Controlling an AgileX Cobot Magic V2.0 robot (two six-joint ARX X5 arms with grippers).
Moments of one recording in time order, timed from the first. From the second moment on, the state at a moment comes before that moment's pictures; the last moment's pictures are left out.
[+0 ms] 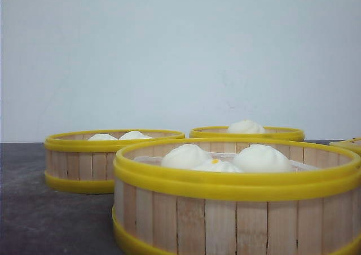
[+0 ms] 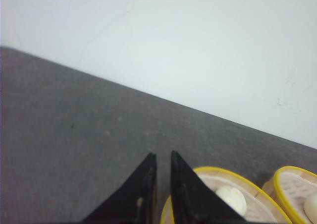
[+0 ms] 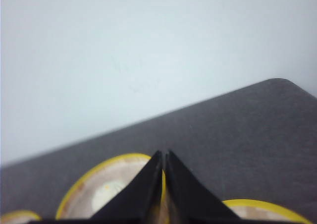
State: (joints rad) left arm -0.04 0.38 0.56 -0.24 -0.02 -0.32; right arm -0.02 0.45 0.67 -0.30 -0.06 0.34
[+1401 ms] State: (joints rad) left arm -0.19 1.73 1.26 -0.66 0.06 -0.22; right arm 0.11 0.65 0.82 -0.43 -0.14 0.24
